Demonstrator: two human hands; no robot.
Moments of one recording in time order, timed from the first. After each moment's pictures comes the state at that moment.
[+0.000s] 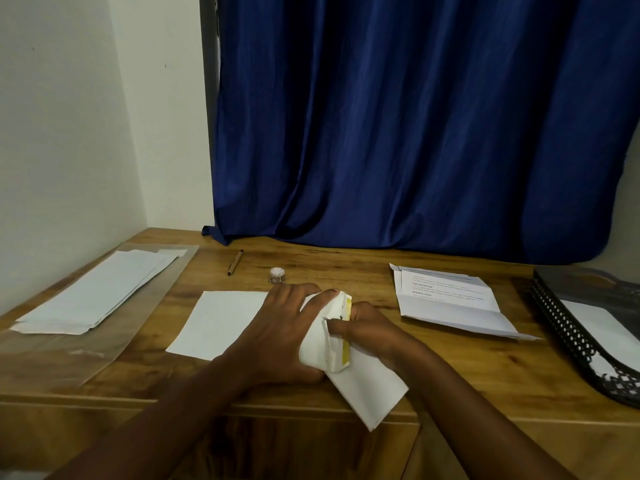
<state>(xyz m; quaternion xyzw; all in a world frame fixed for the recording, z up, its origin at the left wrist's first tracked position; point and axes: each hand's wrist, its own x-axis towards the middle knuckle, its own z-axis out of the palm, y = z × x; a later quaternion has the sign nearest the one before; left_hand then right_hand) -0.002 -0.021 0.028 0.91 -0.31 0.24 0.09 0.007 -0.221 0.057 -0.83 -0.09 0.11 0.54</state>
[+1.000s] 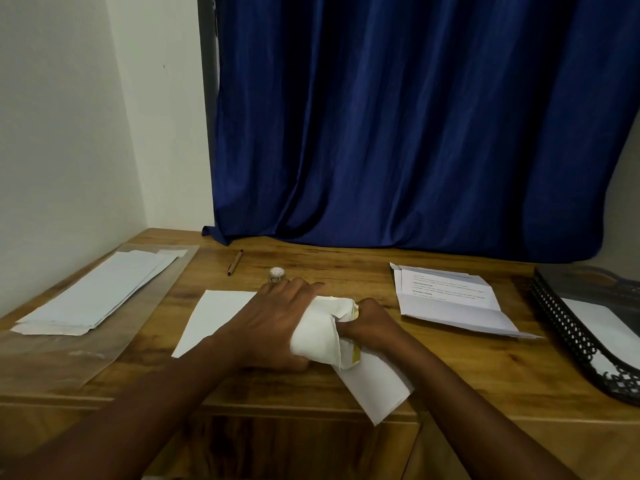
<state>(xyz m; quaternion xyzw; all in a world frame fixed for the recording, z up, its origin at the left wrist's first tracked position) 0.004 -0.008 0.051 0.94 -0.30 0.16 0.05 0.018 -0.227 0.053 -0.89 -0.06 0.05 0.45</state>
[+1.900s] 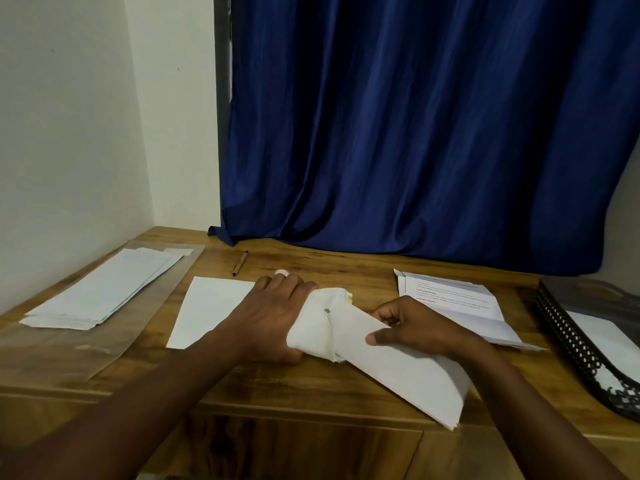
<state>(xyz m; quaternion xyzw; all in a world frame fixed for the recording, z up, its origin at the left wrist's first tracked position) 0.010 -0.003 0.057 0.95 -0.25 0.19 -0.03 0.008 -0.286 0.092 -0.92 -0.17 0.11 0.32</state>
